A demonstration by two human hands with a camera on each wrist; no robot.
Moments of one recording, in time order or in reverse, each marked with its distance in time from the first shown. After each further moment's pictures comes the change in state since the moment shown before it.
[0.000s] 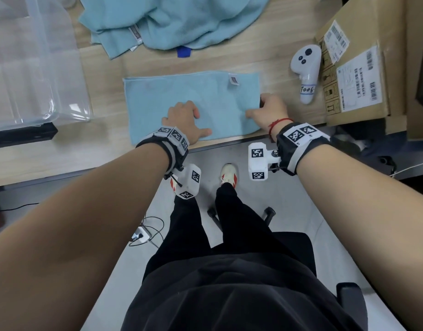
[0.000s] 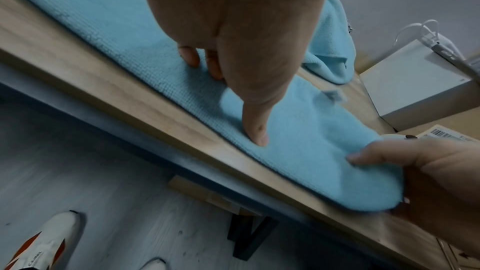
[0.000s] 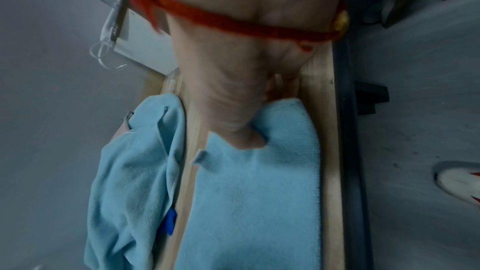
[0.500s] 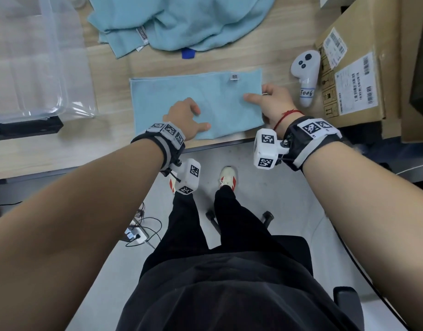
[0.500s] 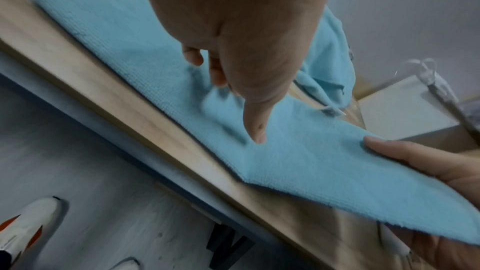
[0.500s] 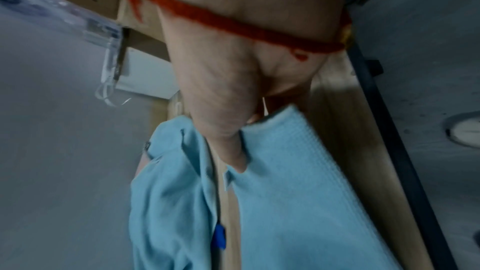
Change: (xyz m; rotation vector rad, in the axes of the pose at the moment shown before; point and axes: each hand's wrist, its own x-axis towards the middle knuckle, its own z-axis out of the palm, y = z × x) left_hand -0.006 -0.006 -0.015 -0.209 -0.010 0.039; right_hand -0.013 -0.020 -0.013 0.548 -0.075 0.077
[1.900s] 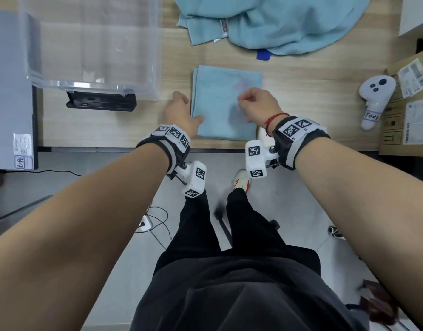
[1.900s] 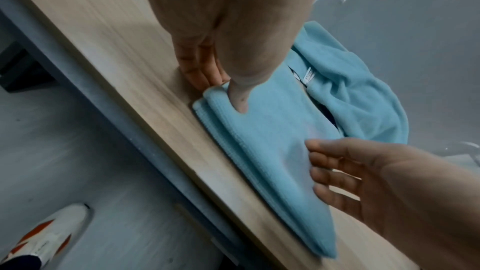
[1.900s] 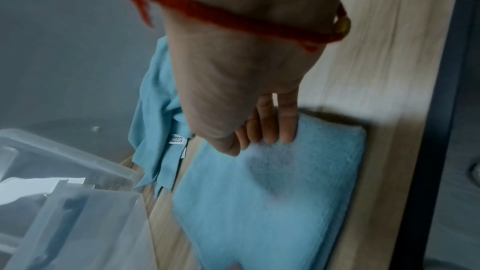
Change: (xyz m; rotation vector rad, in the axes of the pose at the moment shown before) left_hand -0.017 -0.136 -0.063 -0.250 0.276 -0.262; right_hand 0.000 -0.017 0.183 -0.625 -0.138 -0.190
